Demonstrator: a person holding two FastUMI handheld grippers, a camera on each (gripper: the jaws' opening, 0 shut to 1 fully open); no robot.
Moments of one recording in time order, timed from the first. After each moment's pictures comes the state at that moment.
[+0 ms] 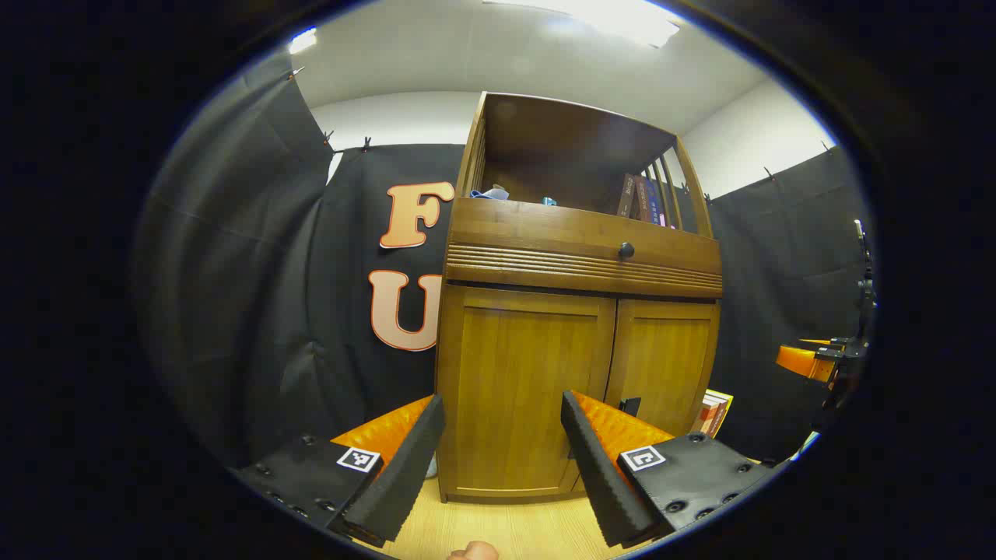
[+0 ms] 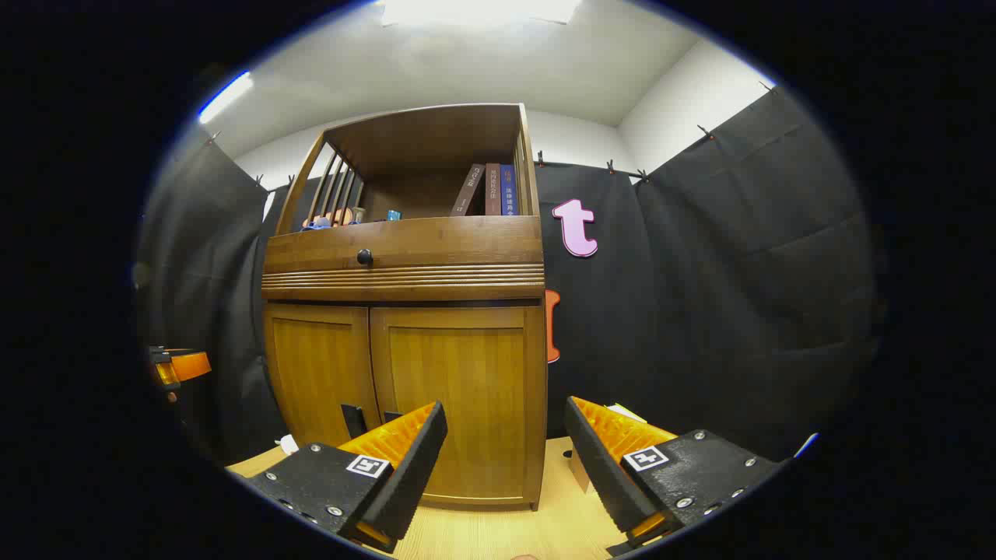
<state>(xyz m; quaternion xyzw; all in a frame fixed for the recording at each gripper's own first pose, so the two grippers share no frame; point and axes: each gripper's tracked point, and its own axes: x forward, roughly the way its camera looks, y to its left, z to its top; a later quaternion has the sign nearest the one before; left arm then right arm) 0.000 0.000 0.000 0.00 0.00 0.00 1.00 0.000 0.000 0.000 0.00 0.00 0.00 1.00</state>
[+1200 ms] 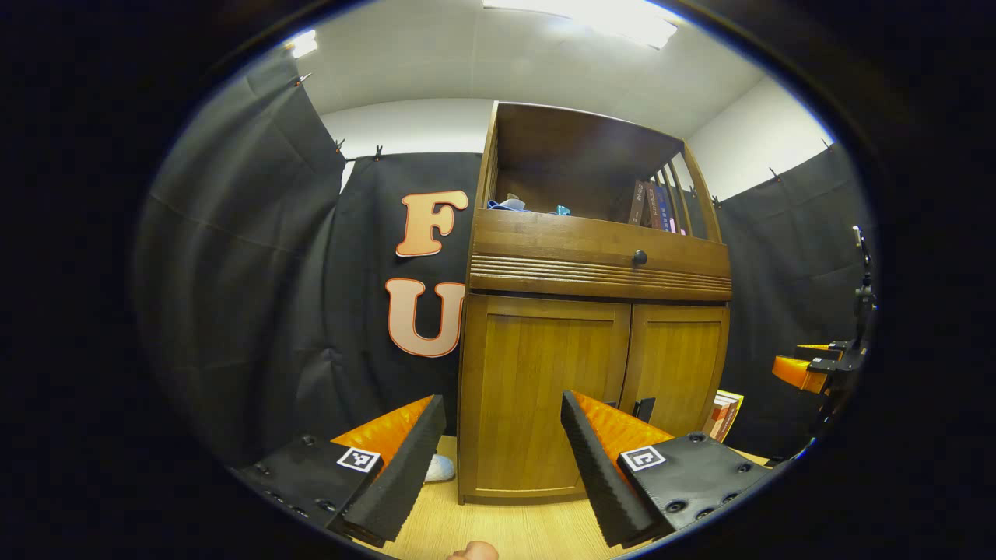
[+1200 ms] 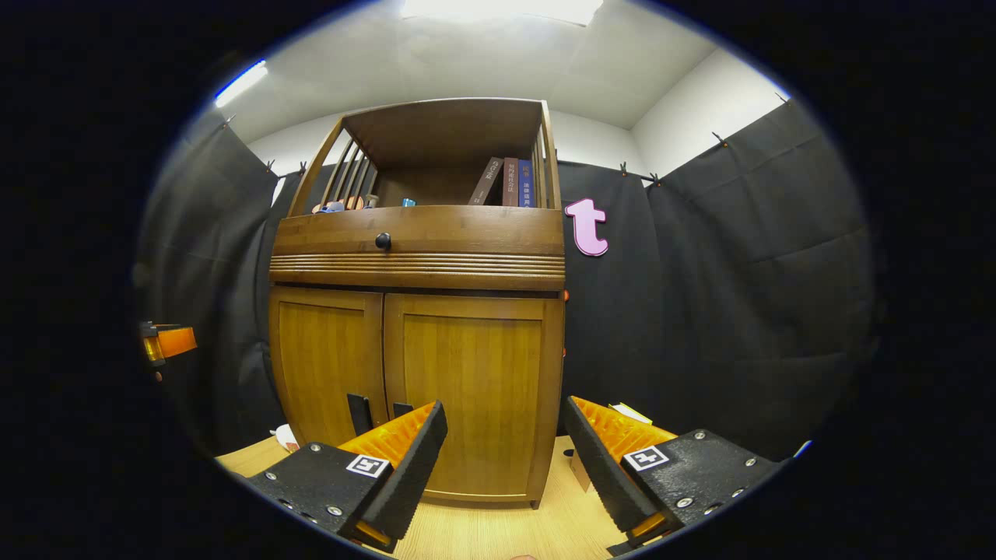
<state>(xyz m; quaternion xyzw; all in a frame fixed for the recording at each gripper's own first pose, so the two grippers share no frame) -0.016 0.024 0.006 0.01 -0.01 0.02 1.00 0.005 0.031 -0.018 -0.03 0.01 0.01 1.00</state>
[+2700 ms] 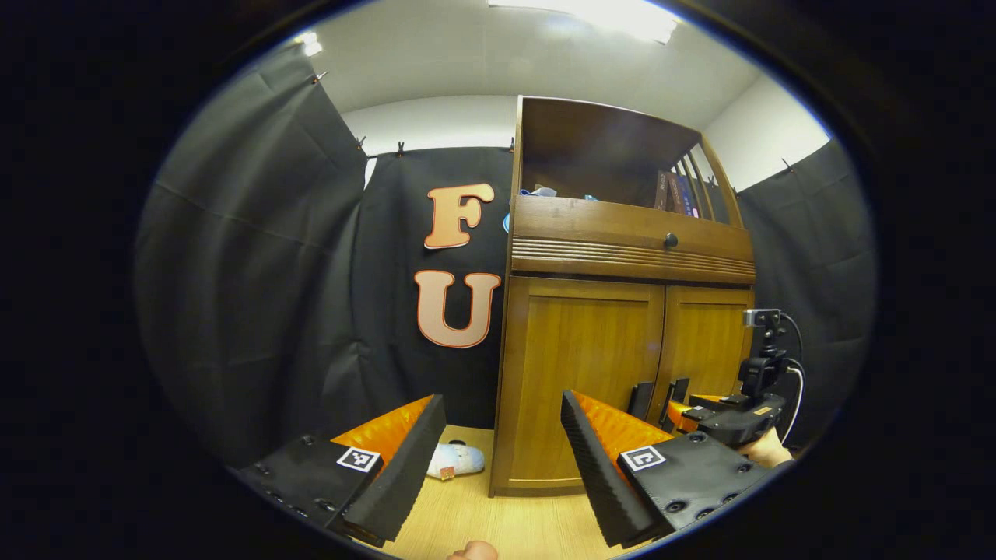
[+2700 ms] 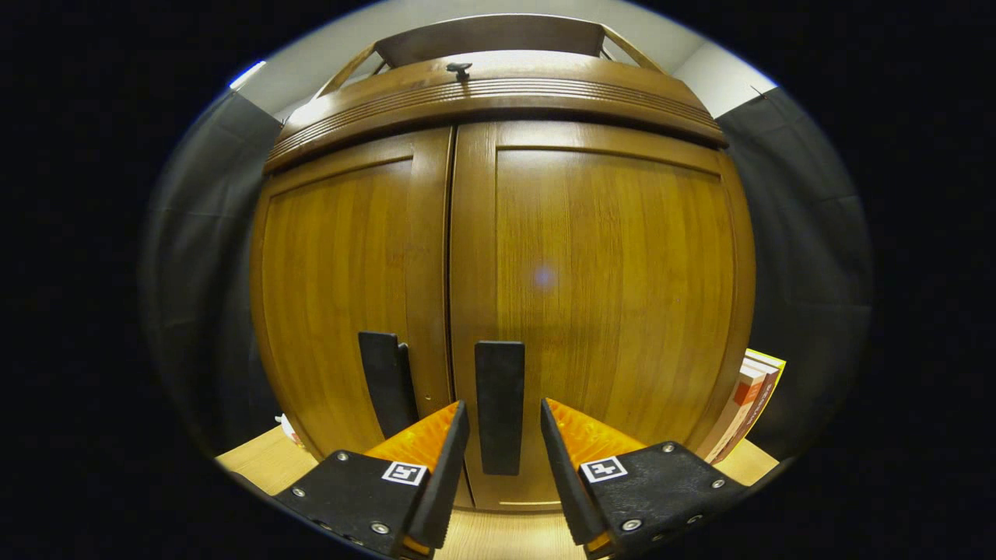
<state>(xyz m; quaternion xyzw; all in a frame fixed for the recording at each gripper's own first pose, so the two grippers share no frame) -0.034 0.070 -0.018 0.02 0.00 0.06 1.00 0.166 0.175 -0.197 0.00 0.10 0.07 0.99</state>
